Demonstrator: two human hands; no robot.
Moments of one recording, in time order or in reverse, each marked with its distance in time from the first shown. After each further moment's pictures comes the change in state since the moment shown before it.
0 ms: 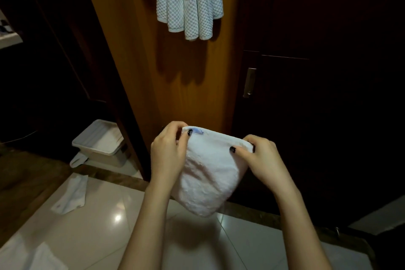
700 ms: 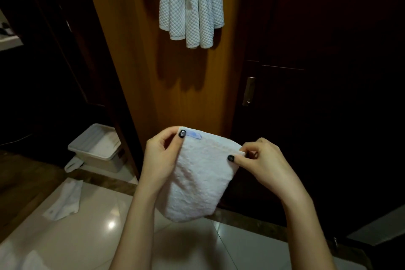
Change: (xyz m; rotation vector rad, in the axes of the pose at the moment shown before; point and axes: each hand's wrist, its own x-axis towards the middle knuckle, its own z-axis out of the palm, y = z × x) left_hand 0.010 0.009 -0.025 -0.596 -0.115 -0.132; right_hand 0.000 -0.028 -0.023 -0.178 -0.101 0.026
